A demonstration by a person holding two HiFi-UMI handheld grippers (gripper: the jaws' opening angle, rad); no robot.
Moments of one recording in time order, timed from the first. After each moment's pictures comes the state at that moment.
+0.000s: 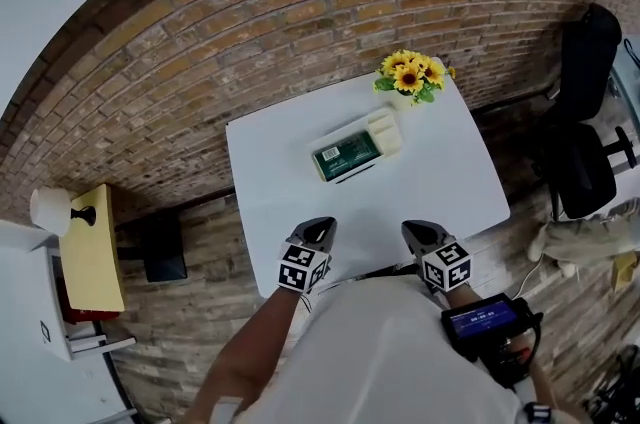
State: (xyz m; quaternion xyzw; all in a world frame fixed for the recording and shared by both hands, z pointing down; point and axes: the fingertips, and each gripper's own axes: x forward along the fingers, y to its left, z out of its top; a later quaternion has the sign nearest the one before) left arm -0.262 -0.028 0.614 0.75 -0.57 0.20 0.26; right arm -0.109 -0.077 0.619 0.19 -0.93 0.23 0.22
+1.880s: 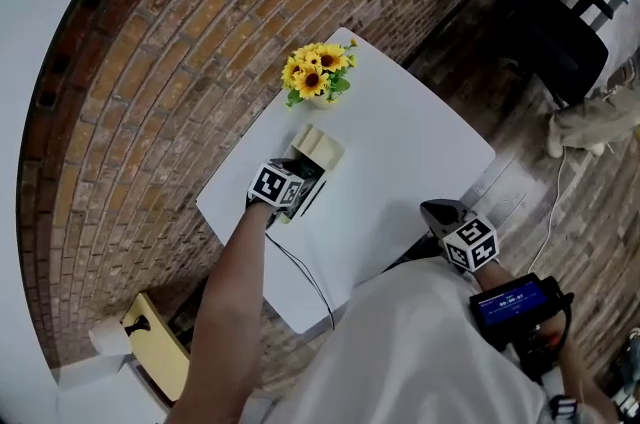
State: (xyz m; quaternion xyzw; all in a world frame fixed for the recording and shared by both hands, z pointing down) left arm -0.269 -0.230 0.676 0.75 -0.28 0.53 0.27; right arm -0.002 -0.116 0.647 0.32 -0.88 0.32 0.18
